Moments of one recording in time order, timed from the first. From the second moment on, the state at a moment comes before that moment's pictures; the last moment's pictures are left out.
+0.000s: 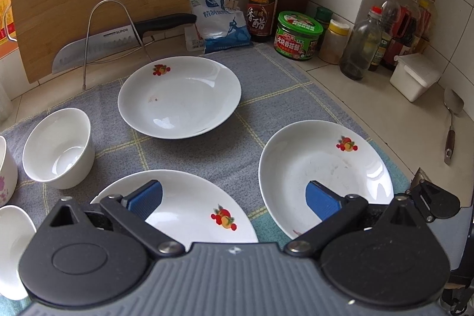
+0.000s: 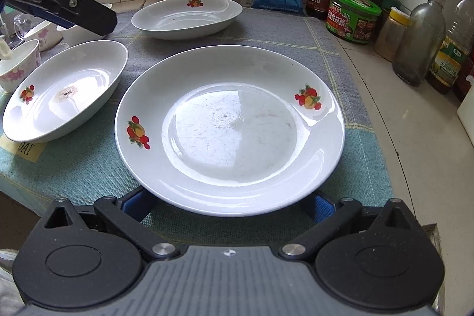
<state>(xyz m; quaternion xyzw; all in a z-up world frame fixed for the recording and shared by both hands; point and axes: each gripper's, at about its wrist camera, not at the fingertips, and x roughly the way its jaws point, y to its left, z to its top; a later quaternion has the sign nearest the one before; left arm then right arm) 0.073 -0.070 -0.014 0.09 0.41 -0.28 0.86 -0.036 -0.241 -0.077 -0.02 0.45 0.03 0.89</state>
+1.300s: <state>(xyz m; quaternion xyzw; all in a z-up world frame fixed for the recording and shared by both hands) 0.154 -0.200 -0.077 0.20 0.53 -0.46 0.69 -0.053 -0.261 -0.087 -0.04 0.36 0.09 0.93</state>
